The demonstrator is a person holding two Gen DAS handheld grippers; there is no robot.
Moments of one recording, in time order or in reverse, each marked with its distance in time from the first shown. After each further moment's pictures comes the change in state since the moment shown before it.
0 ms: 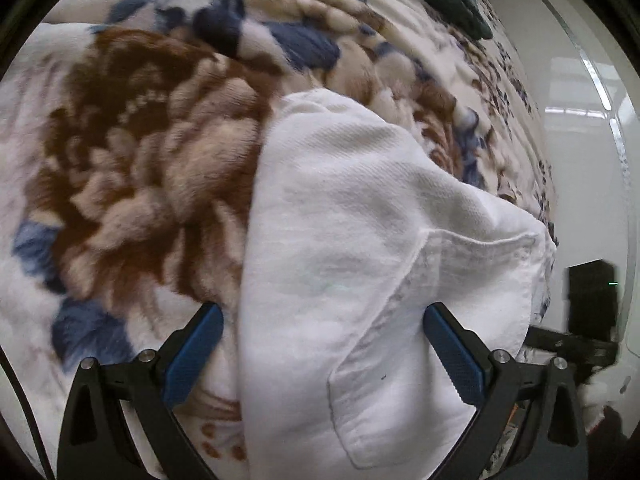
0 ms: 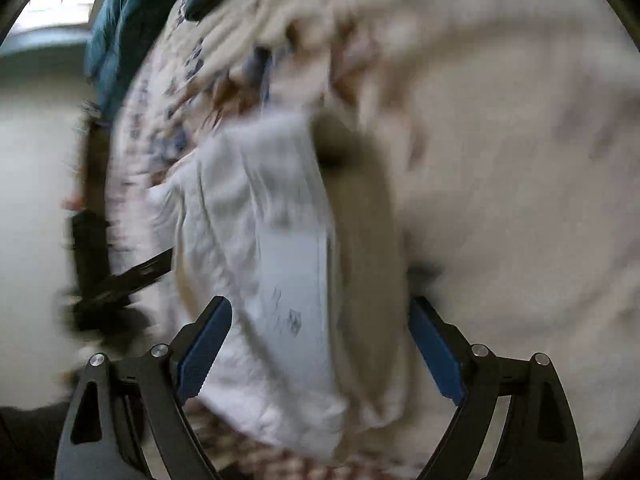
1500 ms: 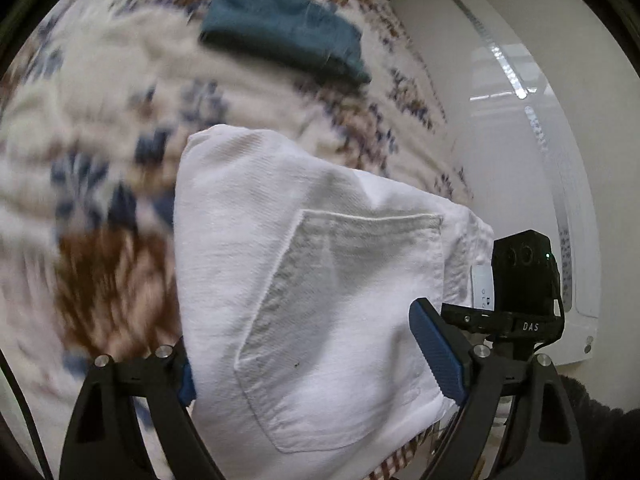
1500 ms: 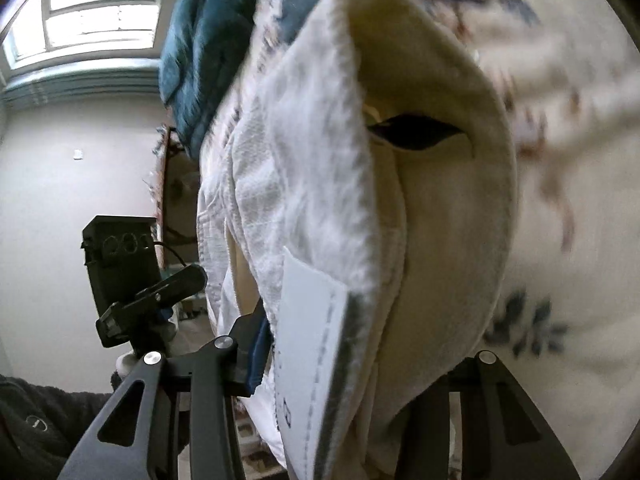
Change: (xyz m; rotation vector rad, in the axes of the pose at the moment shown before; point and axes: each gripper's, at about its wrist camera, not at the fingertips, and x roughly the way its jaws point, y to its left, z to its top) left arm -0.110 -0.076 0.067 0.204 -0.077 -0.184; right arm -0.022 0.084 0.002 -0.084 -0.160 0.217
